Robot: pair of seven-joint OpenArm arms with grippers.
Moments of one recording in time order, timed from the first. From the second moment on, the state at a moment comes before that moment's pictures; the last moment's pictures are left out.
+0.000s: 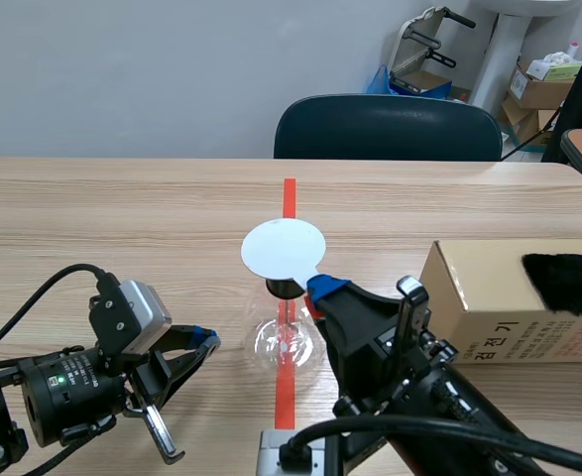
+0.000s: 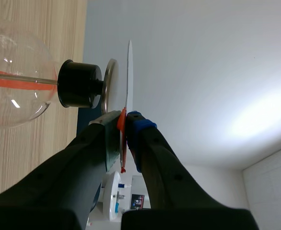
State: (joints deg) left arm -9.1 -40.7 63.1 69.8 -21.8 -3.5 -30.3; right arm -27.9 21.1 -26.4 96.3 -91.3 -27.8 5.0
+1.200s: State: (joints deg) left arm -9.1 -40.7 63.1 69.8 -21.7 -3.3 -28.6; right arm -30.7 23.2 -22.7 95.0 -91.1 -34.9 -2.0
